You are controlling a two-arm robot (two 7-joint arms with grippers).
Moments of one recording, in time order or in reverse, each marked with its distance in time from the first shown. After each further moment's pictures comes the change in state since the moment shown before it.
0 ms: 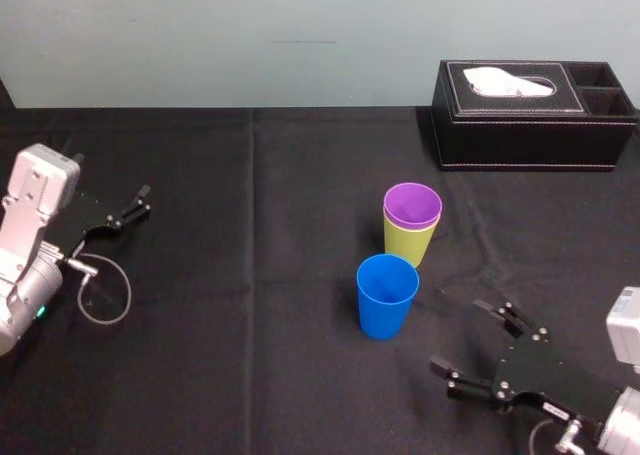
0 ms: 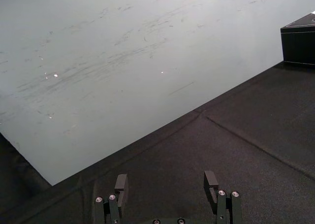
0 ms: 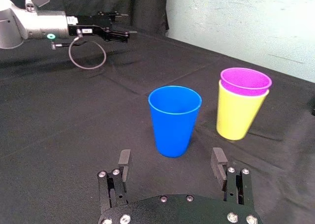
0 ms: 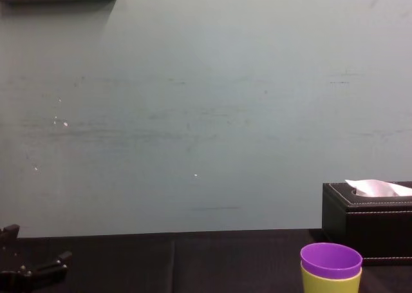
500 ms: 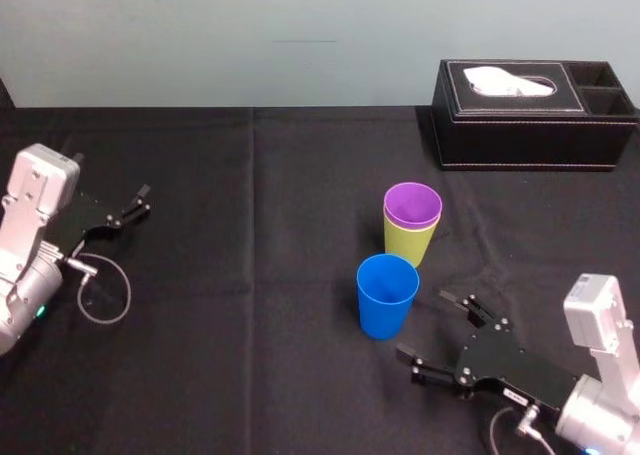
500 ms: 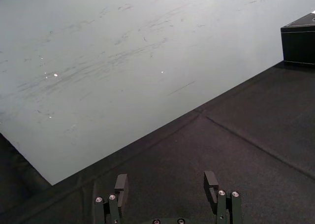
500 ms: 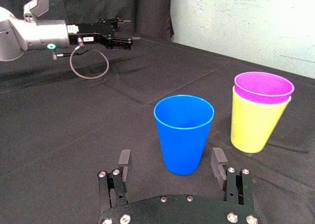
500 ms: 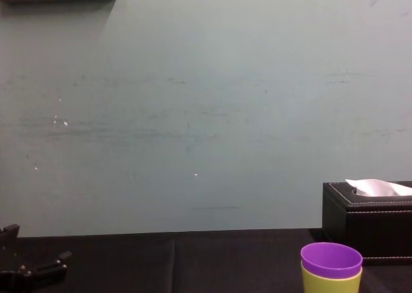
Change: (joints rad) left arm 0.000 0.000 0.000 0.000 0.000 0.000 0.000; right arm 0.108 -0.080 -0.085 0.081 -0.005 0.015 0.009
